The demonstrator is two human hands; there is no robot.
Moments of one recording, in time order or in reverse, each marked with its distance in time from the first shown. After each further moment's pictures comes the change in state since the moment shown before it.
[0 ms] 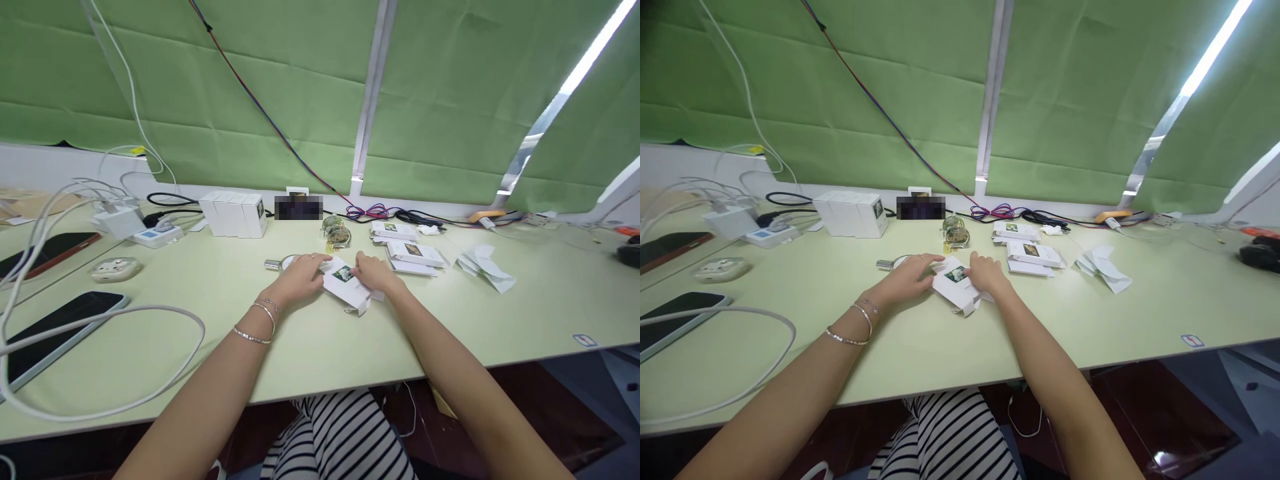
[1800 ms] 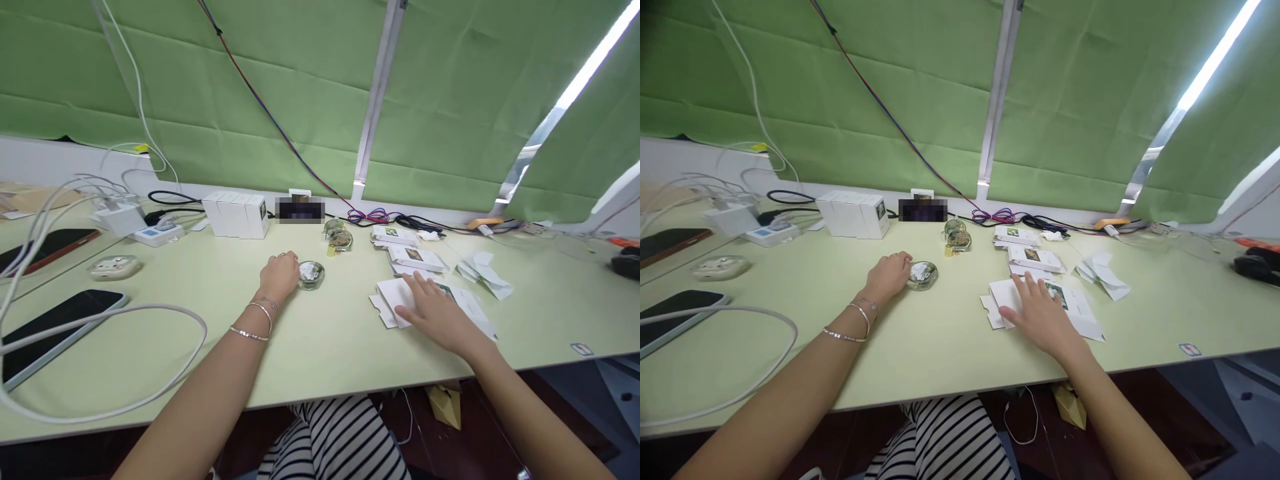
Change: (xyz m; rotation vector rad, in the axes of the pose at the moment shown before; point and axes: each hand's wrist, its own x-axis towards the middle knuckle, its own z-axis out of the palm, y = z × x) left_hand -0.002 -0.013 -0.008 0.183 0.077 -0.645; right_hand -0.116 0.047 -0.016 -0.203 0.079 0.121
